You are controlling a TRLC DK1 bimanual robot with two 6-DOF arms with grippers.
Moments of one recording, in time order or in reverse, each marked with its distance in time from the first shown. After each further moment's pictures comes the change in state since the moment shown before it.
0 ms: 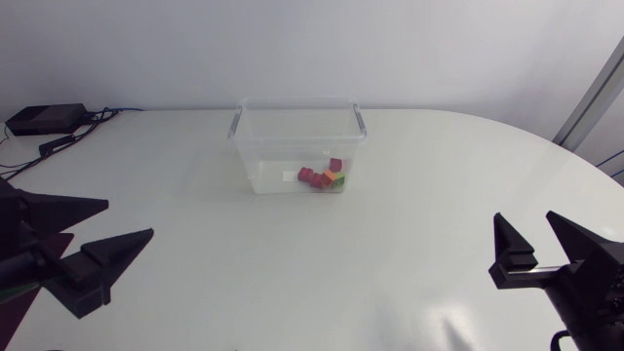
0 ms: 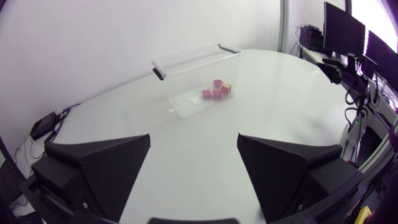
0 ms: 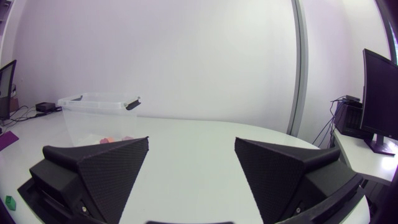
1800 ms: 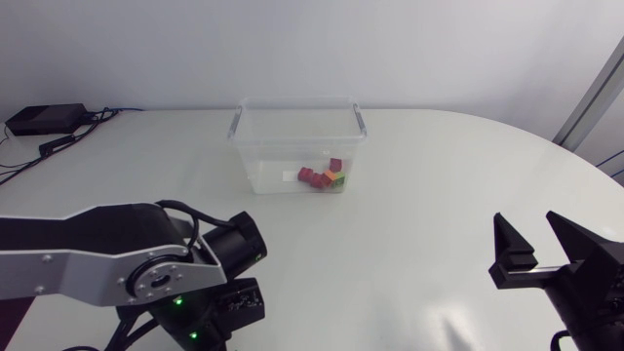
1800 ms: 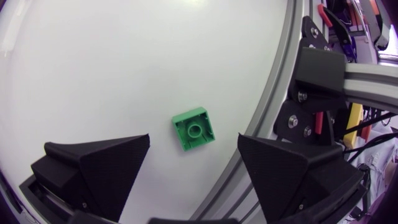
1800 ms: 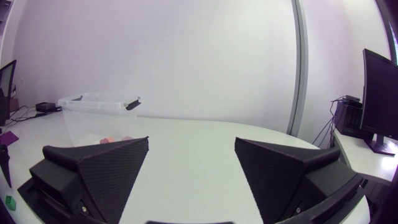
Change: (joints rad) left arm -0.586 1.017 0.127 -0.194 0.028 0.087; right arm 0.000 0.000 0.000 0.000 0.000 0.000
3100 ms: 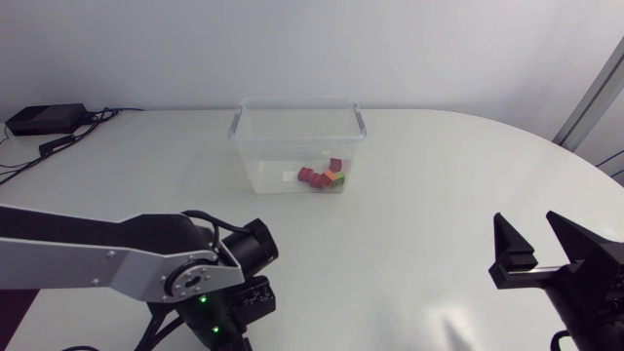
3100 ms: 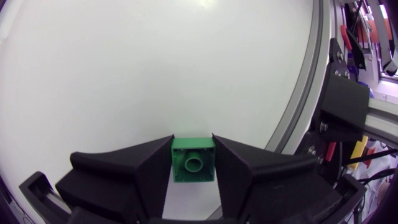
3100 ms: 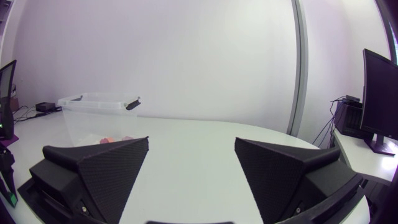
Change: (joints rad) left arm 0.021 0.125 -0.012 0.145 0.006 -0.074; right arm 0.000 0.000 0.000 0.000 0.000 0.000
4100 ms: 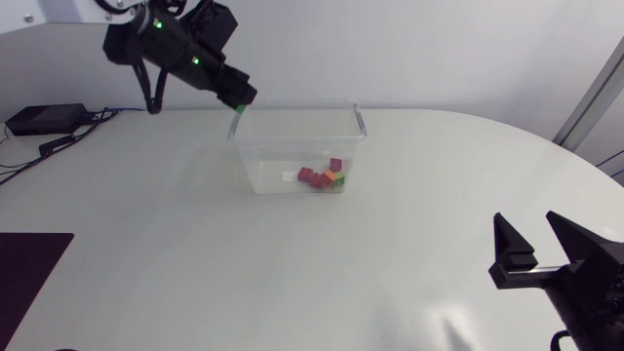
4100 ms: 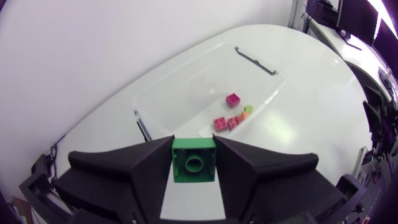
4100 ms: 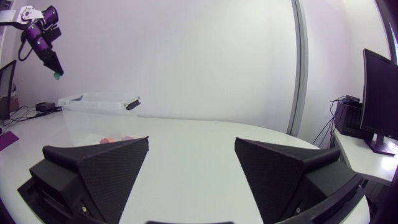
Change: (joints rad) left arm 0.481 0.167 0.991 -0.004 -0.121 0.079; right arm 0.000 0.000 0.000 0.000 0.000 0.000
